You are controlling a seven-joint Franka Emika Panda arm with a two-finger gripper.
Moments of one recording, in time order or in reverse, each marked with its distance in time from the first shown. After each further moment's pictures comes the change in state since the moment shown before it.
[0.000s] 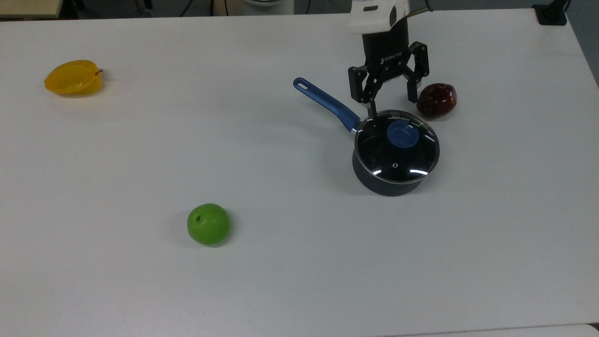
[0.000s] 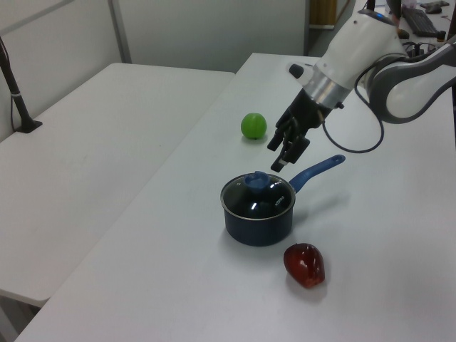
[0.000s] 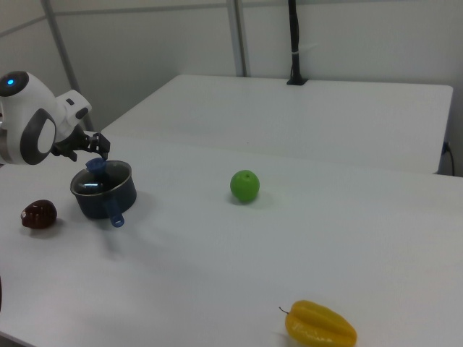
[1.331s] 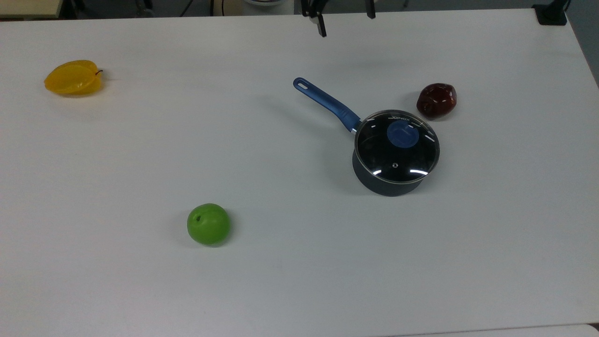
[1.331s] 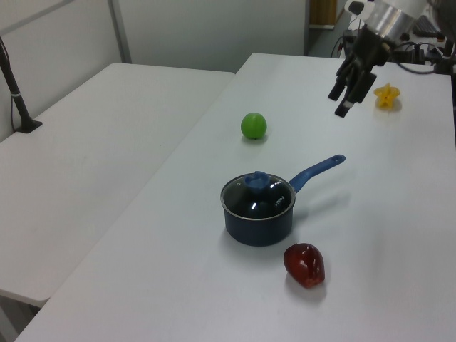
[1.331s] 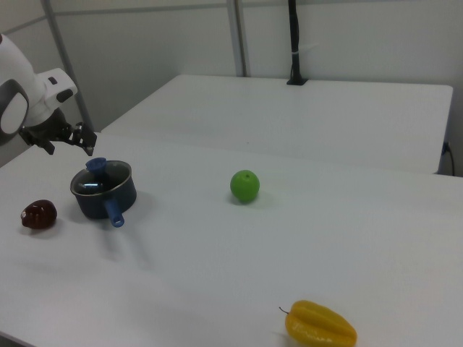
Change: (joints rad) arm -0.081 -0.435 -0.002 -0.210 0.000 -0.308 0.000
